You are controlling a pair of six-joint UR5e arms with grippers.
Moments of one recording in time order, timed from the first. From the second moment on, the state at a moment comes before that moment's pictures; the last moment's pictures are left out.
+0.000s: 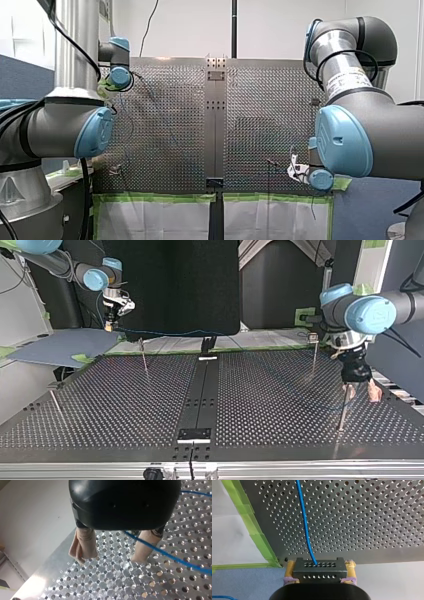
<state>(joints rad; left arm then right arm) 0.14 -1.61 -1.86 -2.73 -1.80 -2.31 1.69 -0.70 1.89 -1.05 1.57 1.73</state>
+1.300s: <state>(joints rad) 0.12 -1.56 -1.88 -2.81 -1.82 -2.19 1.69 -0.70 1.89 -1.05 1.57 1.73</state>
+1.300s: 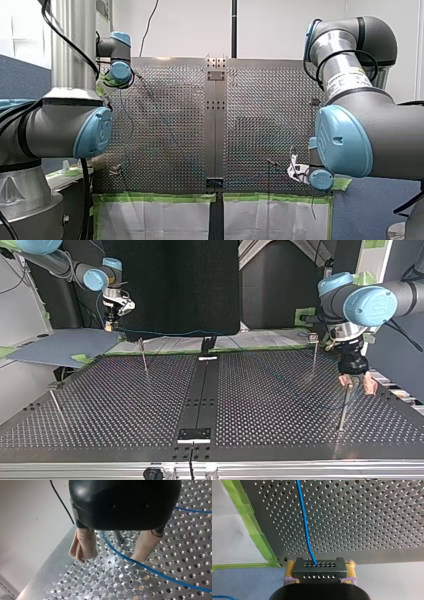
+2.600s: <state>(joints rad) 0.10 -1.35 -1.96 -2.89 -1.80 -2.13 1.69 -0.70 1.89 -1.05 1.57 1.73</state>
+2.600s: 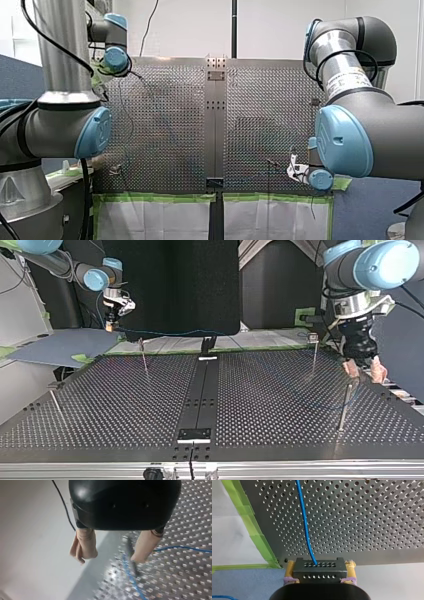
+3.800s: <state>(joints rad) 0.01 -1.43 -1.64 -3.21 -1.94 -1.81 1.70 -0.70 1.88 -1.05 1.54 1.73</state>
